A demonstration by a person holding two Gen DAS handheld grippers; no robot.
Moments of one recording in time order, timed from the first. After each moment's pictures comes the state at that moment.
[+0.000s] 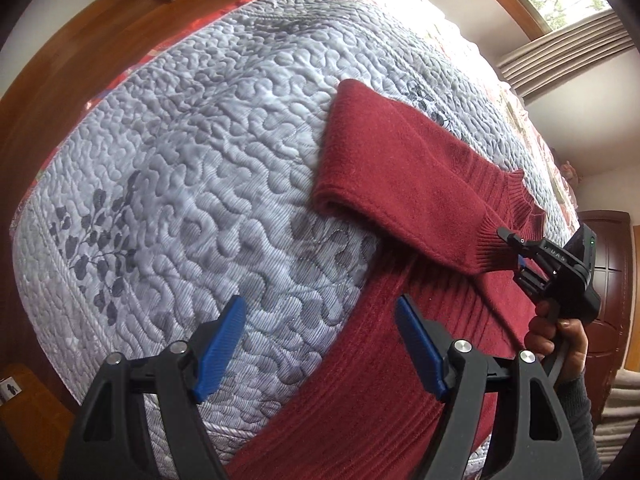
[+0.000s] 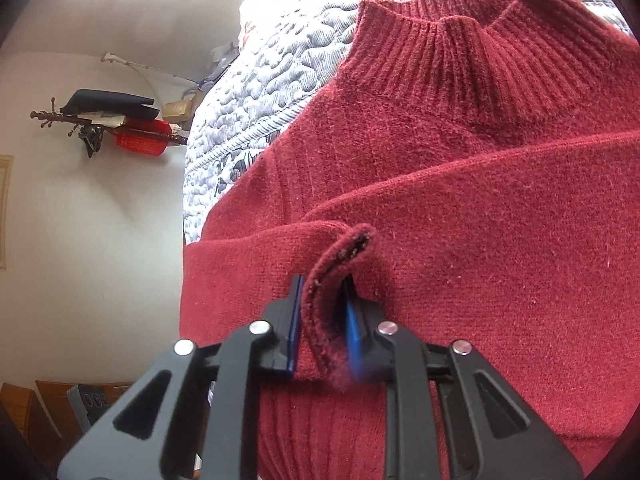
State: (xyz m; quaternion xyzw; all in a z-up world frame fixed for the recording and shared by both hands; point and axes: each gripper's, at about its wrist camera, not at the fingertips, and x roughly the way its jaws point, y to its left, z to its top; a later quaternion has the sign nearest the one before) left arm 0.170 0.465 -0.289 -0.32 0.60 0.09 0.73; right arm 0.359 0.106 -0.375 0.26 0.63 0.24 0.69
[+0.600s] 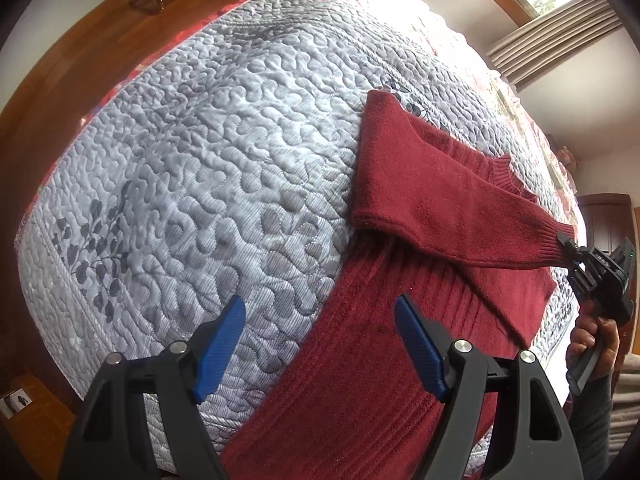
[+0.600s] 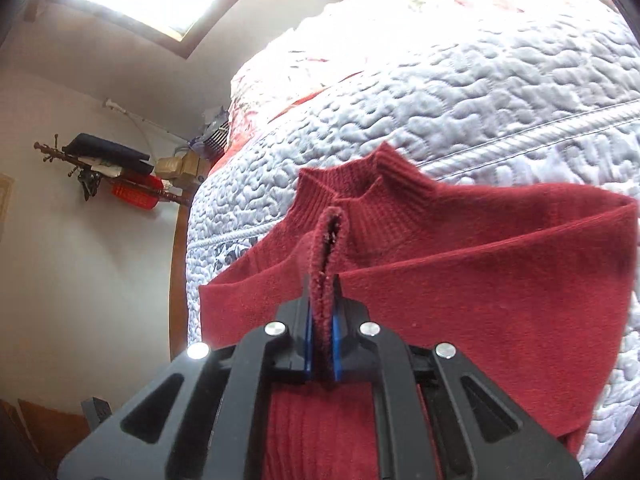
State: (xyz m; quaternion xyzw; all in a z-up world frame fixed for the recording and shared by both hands) left arm 0.177 0.438 -0.268 -0.29 0.60 0.08 0.74; right arm 0.368 -0.017 -0.296 0.27 0.55 0.18 0.77
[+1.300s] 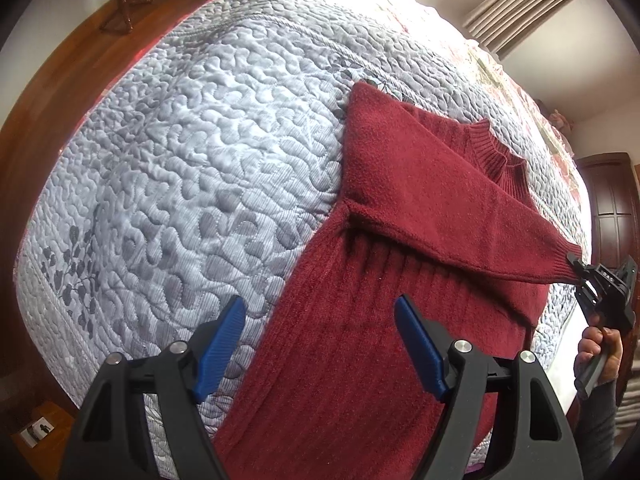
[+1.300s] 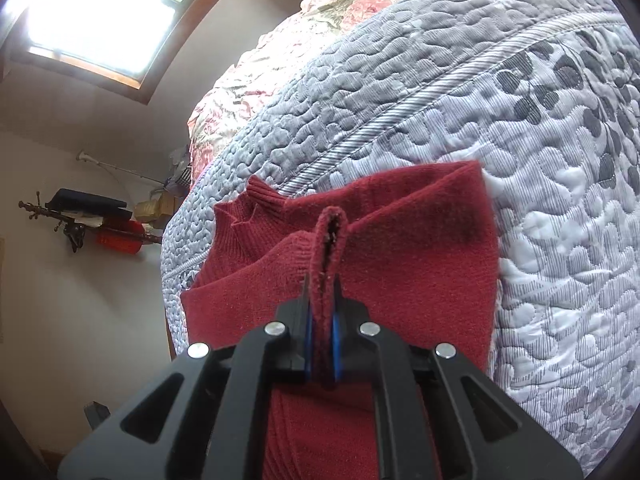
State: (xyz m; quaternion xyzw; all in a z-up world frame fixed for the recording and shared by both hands) left arm 0.205 0.390 -0.269 -0.24 0.62 0.05 0.75; right arm 0.331 -0.131 -0.322 0.32 0.55 0.11 0.76
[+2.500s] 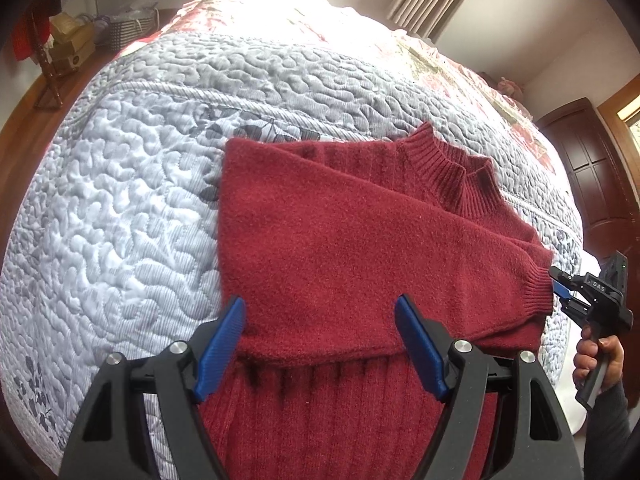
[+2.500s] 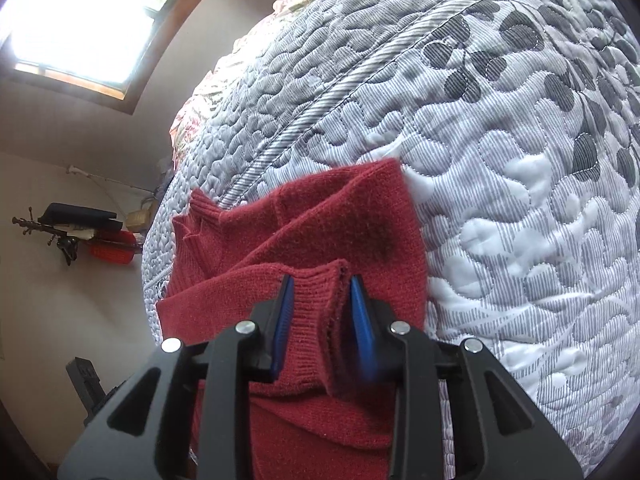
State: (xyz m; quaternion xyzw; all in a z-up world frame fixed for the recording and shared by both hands) left arm 0.313 0.327 -0.297 -0.16 0.57 -0.04 0.80; right arm 0.334 -0.175 -0.363 0.34 0.56 0.10 0.75
